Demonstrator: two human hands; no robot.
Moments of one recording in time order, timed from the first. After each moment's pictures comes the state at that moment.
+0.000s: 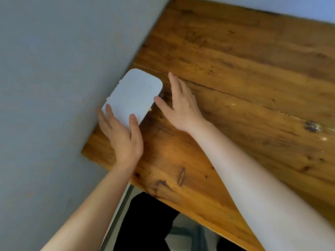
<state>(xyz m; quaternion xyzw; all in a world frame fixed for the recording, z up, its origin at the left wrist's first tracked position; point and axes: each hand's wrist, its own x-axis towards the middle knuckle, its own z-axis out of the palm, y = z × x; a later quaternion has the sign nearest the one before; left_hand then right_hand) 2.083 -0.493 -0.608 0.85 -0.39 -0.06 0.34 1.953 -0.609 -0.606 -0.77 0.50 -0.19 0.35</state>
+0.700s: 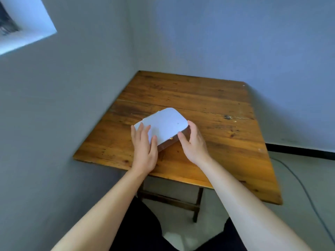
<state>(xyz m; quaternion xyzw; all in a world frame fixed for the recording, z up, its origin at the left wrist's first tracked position) 2.016 -0.402 -0.619 0.61 -0.63 -0.19 0.44 1.839 -0.431 -0.619 -0.62 0.62 -0.38 0.29</state>
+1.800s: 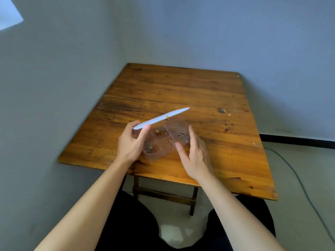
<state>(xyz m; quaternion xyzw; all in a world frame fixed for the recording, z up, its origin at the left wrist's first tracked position) 2.030 -0.429 -0.610 0.63 -0.56 -0.30 0.44 1.809 -0.399 -0.668 -0.65 0.65 -0.35 0.18</state>
